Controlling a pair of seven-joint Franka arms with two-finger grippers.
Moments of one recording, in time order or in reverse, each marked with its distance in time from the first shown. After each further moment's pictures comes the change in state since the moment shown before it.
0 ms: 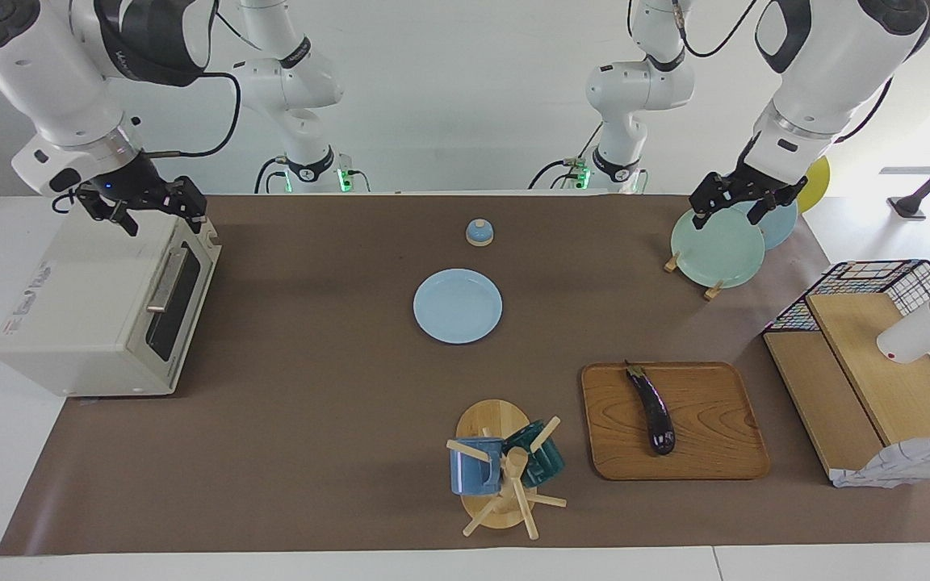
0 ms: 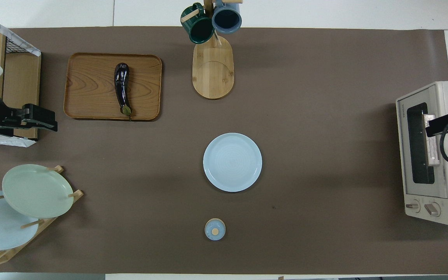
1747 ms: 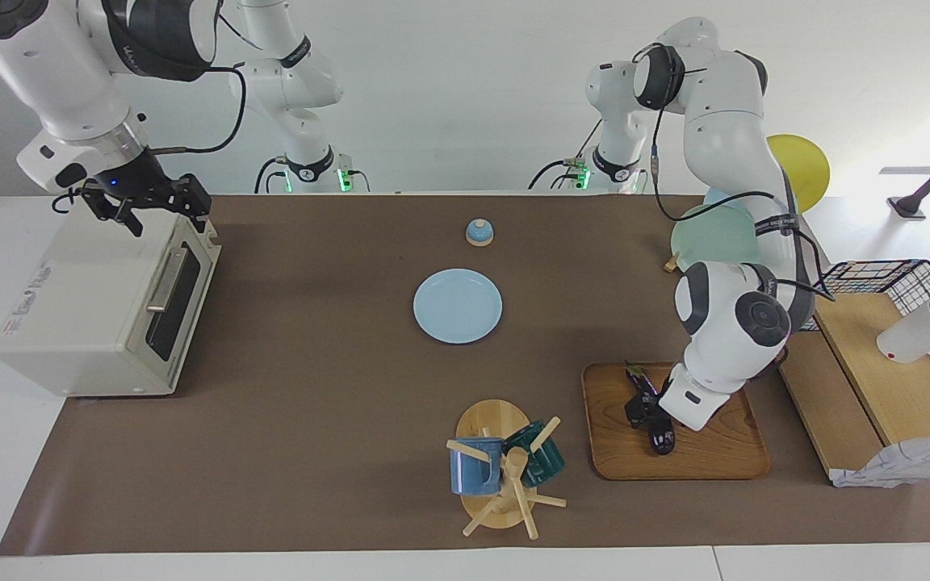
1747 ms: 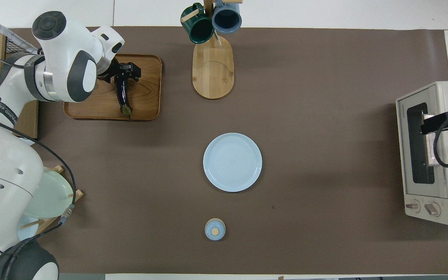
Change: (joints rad) left arm -0.085 0.774 -0.018 0.332 0.046 0.520 0.001; right arm 0.035 -0.021 0.002 -0.037 0.005 0.065 -0.004
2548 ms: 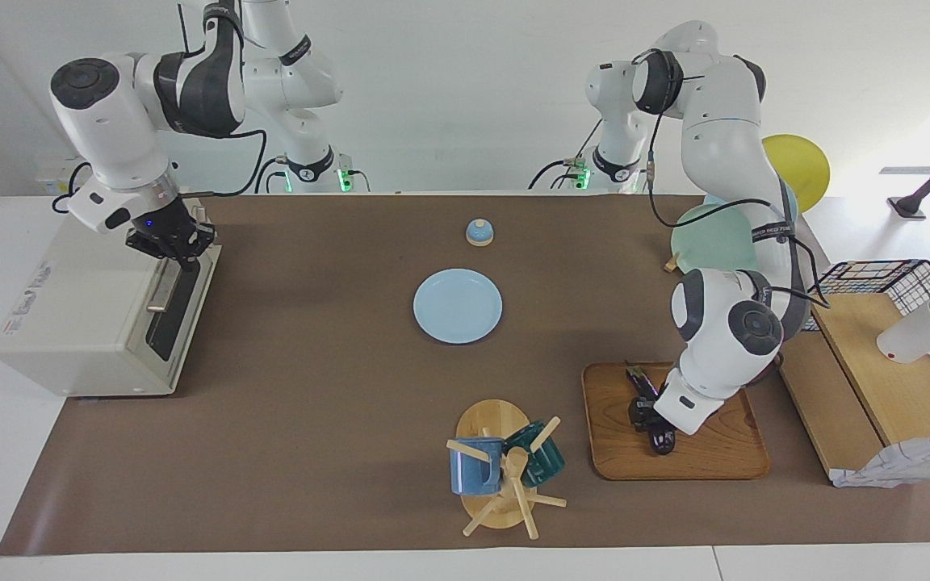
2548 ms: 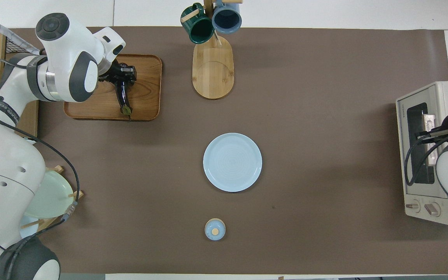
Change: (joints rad) left arm 0.002 0.006 0.005 0.010 0.003 -0.009 0.022; right arm -0.024 -0.054 -0.004 -0.302 -0.131 0.259 -0.024
